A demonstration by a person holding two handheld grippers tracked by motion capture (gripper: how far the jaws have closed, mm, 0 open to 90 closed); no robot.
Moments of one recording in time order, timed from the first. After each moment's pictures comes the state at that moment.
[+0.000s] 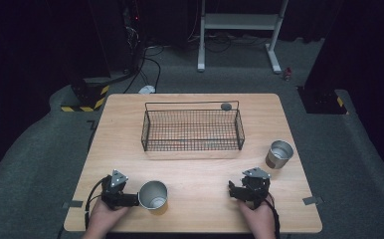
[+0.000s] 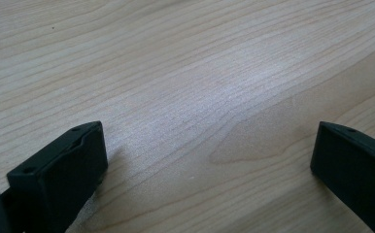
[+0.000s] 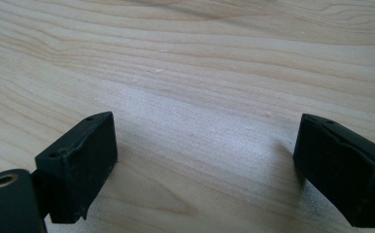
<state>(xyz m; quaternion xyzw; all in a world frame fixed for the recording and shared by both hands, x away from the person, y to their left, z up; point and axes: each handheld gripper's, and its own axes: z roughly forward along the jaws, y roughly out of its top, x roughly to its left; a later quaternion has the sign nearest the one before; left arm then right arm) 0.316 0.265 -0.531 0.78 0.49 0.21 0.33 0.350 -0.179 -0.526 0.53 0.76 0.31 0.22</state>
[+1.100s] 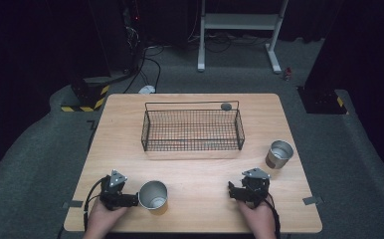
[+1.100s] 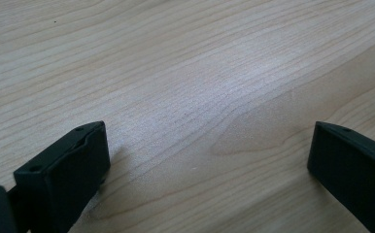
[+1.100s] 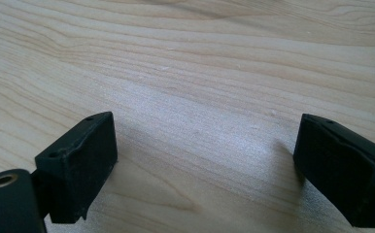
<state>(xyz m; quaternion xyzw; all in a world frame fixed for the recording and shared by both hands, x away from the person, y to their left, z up) 0.315 0.269 -0.528 0.78 0.49 0.20 0.32 0.349 -0.179 -0.526 0.52 0.77 0.31 0.22</state>
